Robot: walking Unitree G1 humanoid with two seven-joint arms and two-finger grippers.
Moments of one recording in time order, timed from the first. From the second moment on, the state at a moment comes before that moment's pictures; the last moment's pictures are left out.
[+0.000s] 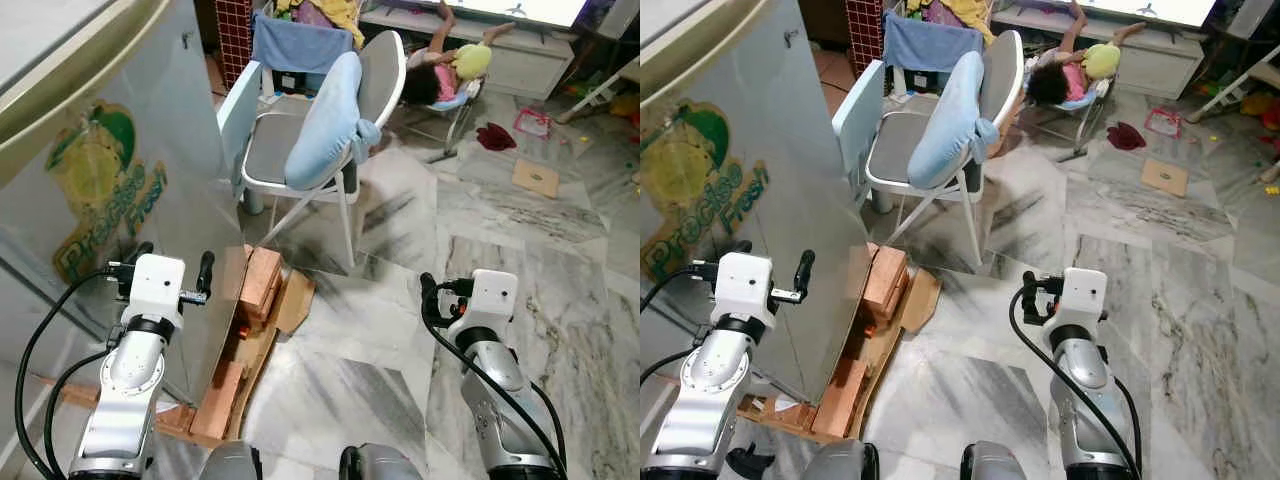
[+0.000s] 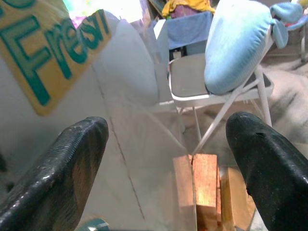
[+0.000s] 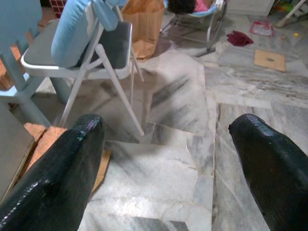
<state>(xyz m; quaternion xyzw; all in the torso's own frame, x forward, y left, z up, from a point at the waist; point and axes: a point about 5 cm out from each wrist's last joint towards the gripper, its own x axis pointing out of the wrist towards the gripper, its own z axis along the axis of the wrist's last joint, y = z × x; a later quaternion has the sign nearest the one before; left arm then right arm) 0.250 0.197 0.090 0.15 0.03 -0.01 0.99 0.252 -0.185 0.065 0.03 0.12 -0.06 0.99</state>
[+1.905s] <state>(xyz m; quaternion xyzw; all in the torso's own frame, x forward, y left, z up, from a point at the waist) 0.234 0.212 0.088 0.10 0.05 -0.03 0.99 0.252 -0.188 0.061 0.04 0.14 -0.07 0.99</state>
